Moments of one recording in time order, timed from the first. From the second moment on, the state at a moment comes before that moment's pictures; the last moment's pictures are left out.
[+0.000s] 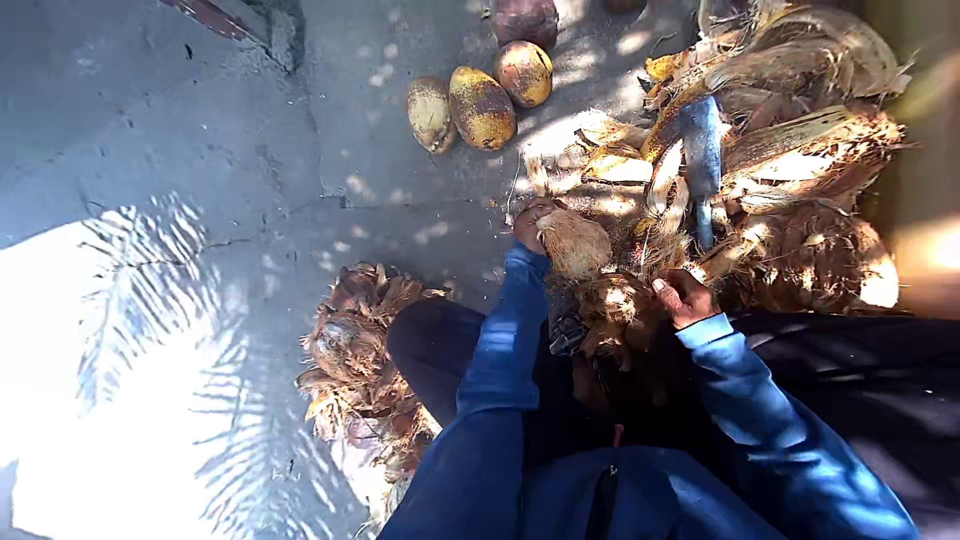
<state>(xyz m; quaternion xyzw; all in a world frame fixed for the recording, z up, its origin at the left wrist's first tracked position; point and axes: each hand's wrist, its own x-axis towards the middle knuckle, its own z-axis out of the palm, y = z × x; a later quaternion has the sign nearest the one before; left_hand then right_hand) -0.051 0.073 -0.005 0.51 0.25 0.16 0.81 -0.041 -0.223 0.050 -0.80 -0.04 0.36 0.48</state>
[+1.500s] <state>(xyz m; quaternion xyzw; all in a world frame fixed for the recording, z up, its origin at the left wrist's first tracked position) -0.084 0.020 0.038 0.86 0.41 -0.23 0.21 0.030 -0.244 -0.048 -0.89 -0.04 0.43 0.13</state>
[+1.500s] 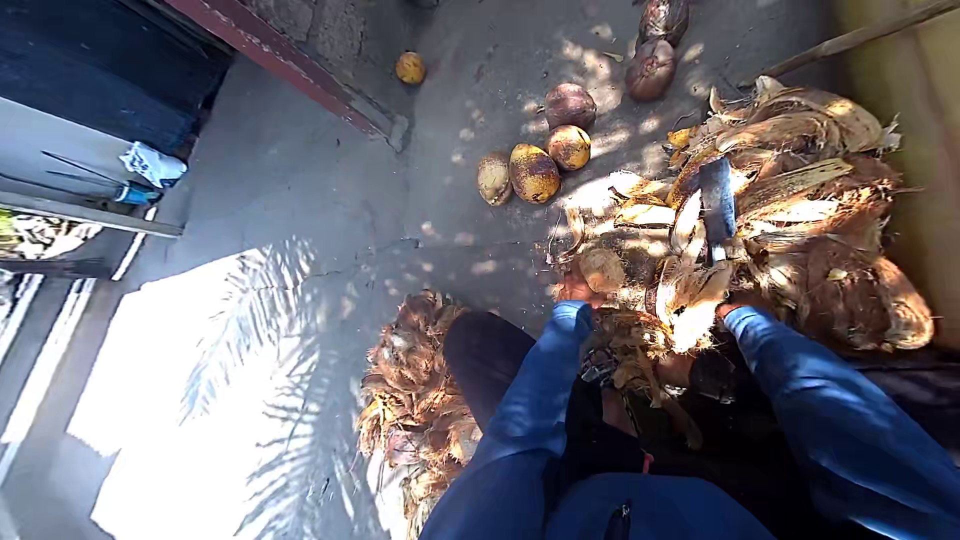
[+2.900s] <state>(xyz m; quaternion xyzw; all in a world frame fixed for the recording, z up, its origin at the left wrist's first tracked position) -0.063 0.016 0.042 0.85 0.40 -0.31 0.17 -0.056 -0.121 0.059 -0.84 -0.10 0.53 0.06</state>
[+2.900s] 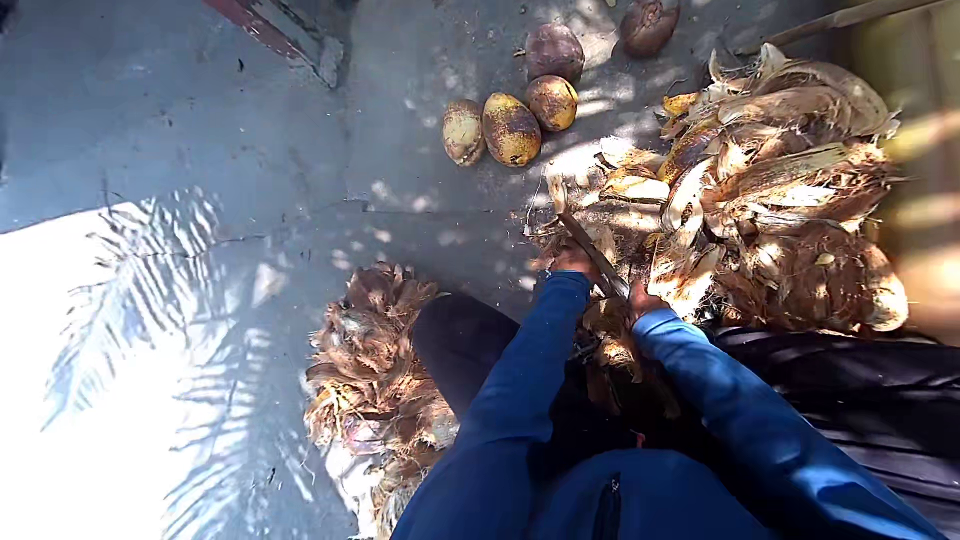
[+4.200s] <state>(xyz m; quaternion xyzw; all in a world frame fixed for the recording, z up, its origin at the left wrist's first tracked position) -0.046 0.056 0.044 0.83 0.38 -0.34 0.23 -0.014 -0.141 -0.011 -0.84 -0.13 0.50 0.14</state>
